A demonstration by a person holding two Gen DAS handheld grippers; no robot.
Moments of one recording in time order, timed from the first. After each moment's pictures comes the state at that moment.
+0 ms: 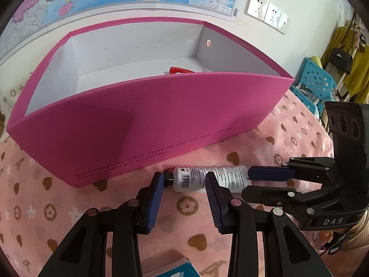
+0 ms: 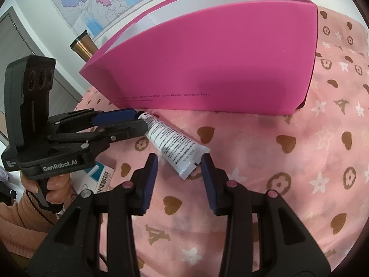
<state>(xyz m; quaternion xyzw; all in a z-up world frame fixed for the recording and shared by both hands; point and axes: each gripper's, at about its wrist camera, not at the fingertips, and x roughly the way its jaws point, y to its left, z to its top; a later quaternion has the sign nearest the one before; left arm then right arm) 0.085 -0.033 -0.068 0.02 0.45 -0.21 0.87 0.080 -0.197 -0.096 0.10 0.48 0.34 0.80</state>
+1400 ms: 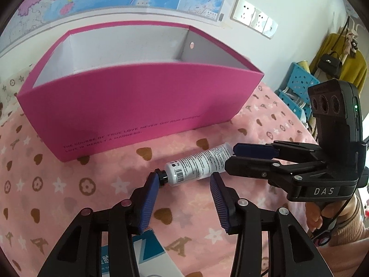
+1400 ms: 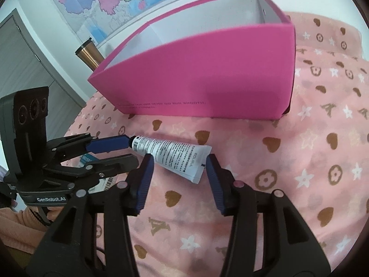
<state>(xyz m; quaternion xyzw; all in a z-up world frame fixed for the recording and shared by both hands) 0.048 -0.040 -0.063 -0.01 0.44 -0.24 0.87 0.070 -0.214 -0.080 0.11 0.46 0.34 0.82</state>
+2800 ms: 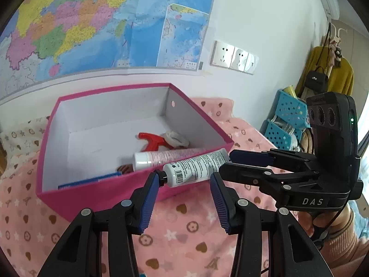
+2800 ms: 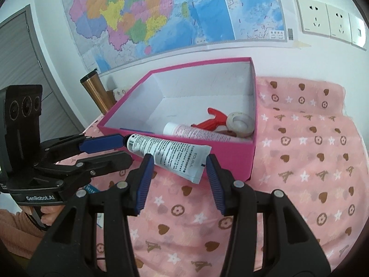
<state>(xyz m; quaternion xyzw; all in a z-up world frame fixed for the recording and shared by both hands) 0.061 -0.065 0.017 -0.01 0.34 -0.25 0.91 0.082 -0.240 -0.002 0.08 0.36 0.32 0.87</state>
